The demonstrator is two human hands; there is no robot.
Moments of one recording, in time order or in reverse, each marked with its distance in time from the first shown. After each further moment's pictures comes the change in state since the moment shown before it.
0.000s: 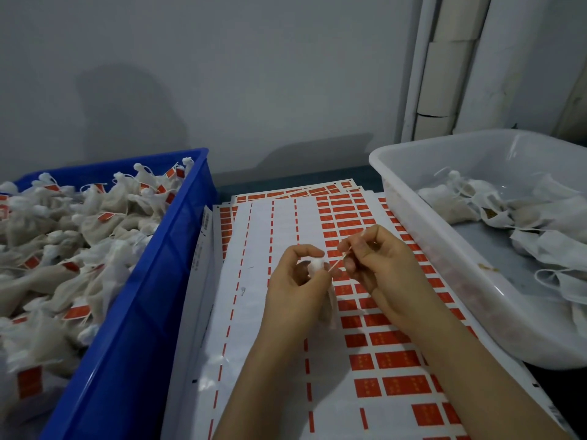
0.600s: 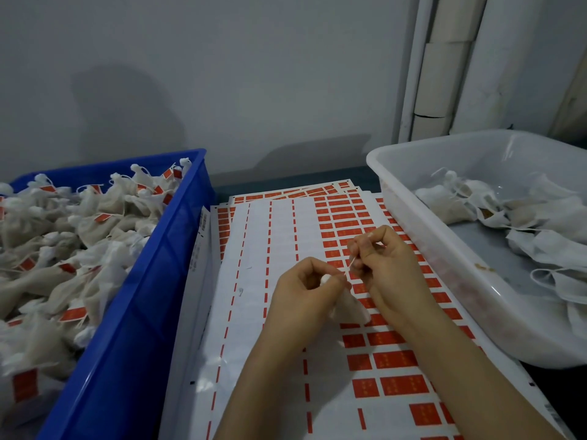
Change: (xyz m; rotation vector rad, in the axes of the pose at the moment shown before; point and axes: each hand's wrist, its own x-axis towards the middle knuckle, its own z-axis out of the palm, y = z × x) left_hand -0.001 -0.003 0.004 0.038 -0.139 0.064; right_hand 0.008 0.013 0.000 -0.062 0.196 0.009
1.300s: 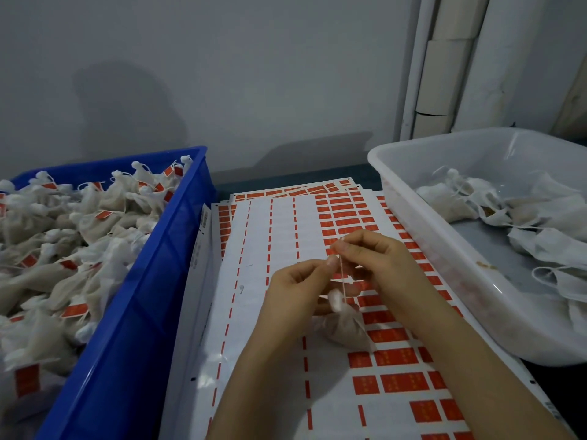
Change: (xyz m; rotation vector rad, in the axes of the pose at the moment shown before) left_hand -0.005 0.011 -0.010 -0.184 -0.071 -0.074; right_hand -0.001 -0.004 -0.009 -0.030 -0.307 -0.094
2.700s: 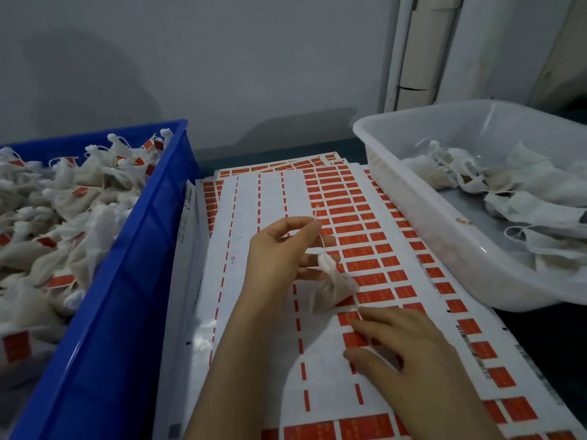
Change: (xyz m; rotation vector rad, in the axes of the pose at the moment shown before) left_hand -0.002 0.003 -0.005 -0.103 0.069 -0.033; right_hand -0.133 0.002 0.007 -1.002 -0.071 0.188
